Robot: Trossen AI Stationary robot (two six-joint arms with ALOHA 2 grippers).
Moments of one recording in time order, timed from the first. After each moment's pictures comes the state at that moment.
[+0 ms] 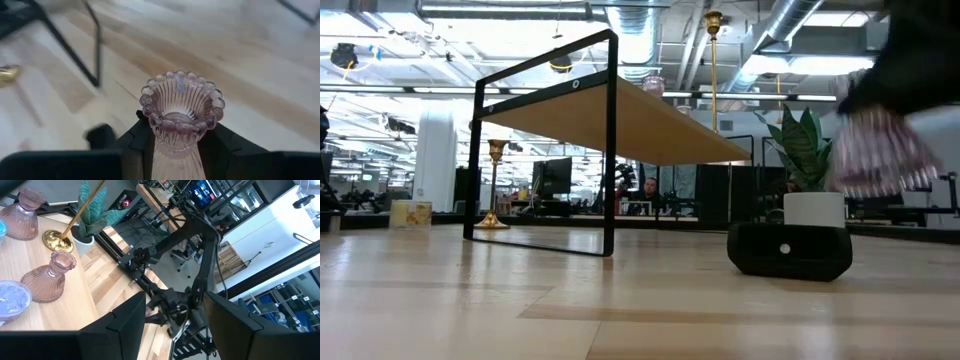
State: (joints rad) left arm 0.01 0.92 1.20 -0.43 -0.02 -0.79; right arm 0.85 1.65 0.97 -0.80 0.96 1.70
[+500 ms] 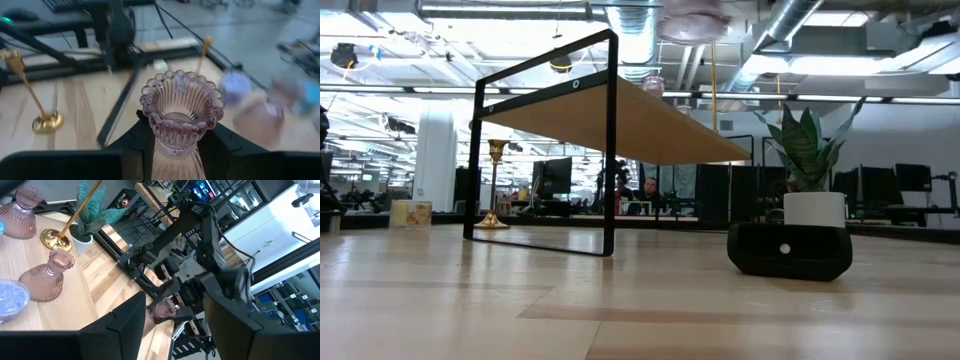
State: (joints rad) left arm 0.01 0.92 1.20 -0.43 -0.01 -0.79; right arm 0.48 1.49 1.19 -0.26 0.84 0.37
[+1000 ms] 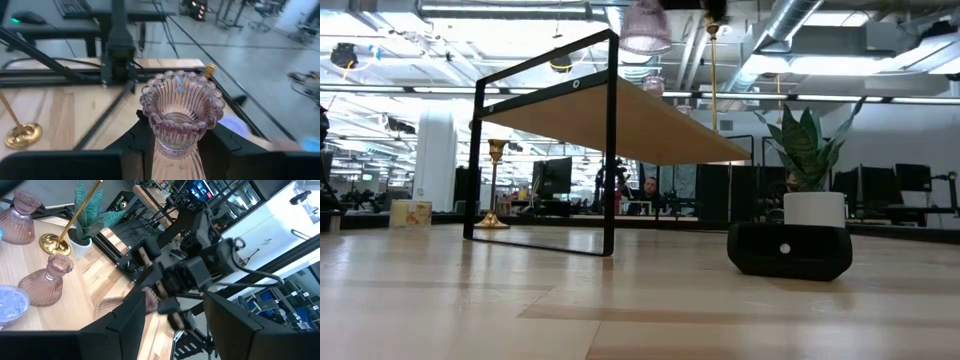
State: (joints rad) left arm 0.01 0.92 1.20 -0.42 -0.01 -0.76; right arm 0.24 1.51 1.19 -0.04 0.54 0.03
